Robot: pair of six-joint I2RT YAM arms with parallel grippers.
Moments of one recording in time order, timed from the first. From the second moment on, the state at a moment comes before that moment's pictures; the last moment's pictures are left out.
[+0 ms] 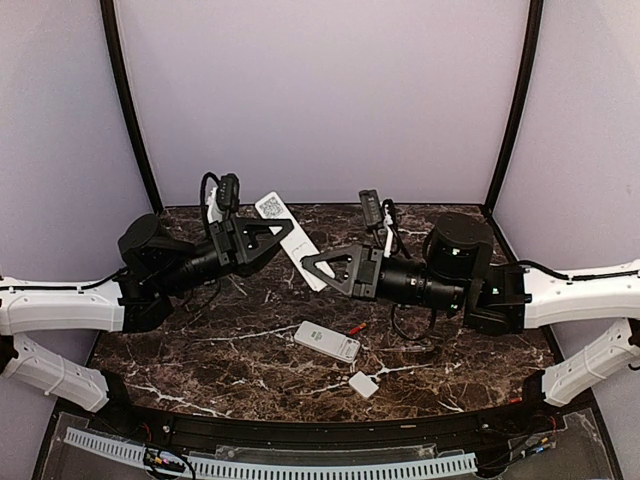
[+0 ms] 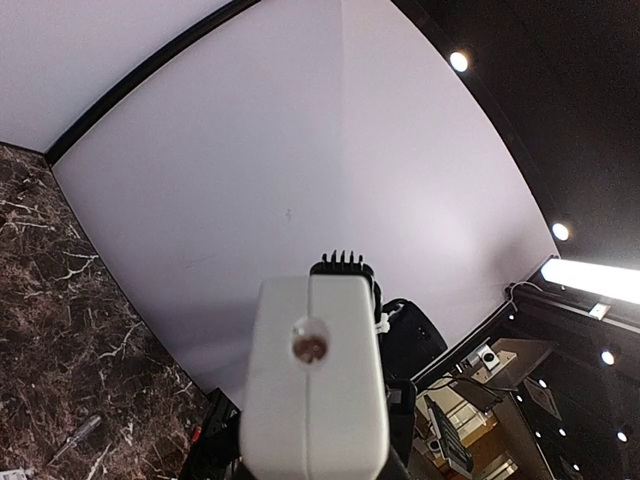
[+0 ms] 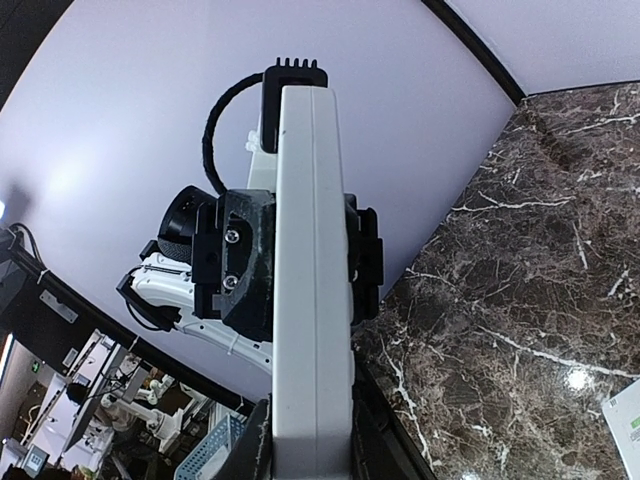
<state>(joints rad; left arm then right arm) -0.89 1.19 0.69 0.80 0.37 -1.10 1.21 1.27 0.91 0.36 -0.09 0.86</state>
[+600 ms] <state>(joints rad) -0.88 1.19 0.67 0.77 0.31 -1.12 1.21 1.25 0.88 0.30 -0.04 0.86</state>
